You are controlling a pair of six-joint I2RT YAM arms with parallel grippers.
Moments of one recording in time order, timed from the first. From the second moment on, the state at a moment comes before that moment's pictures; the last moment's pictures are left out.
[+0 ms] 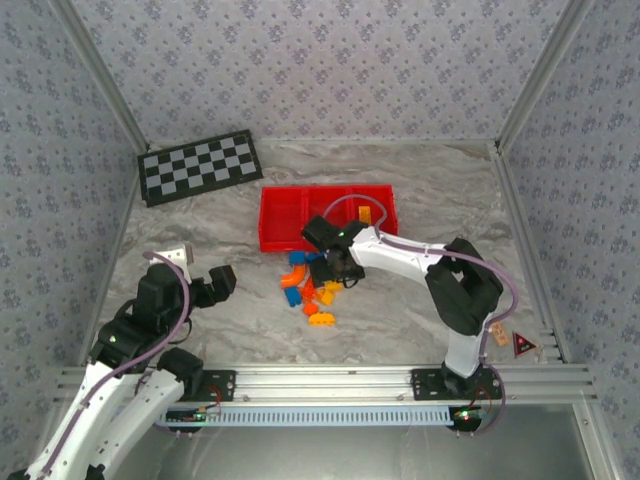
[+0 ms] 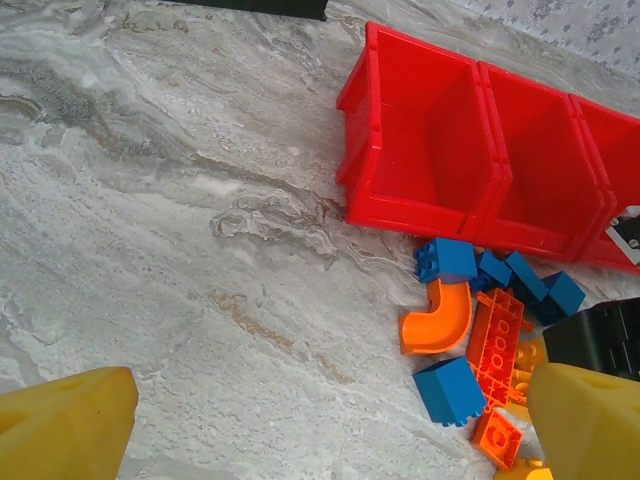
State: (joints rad) left arm -0.48 0.44 0.70 -0.87 -0.17 -0.59; right arm 0.86 1.83 1.31 -0.83 0.08 0.61
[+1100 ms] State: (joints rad) left arm -0.48 0.44 0.70 -0.87 -0.17 -0.59; right arm 0.86 1.91 1.35 -0.87 0.06 0.61
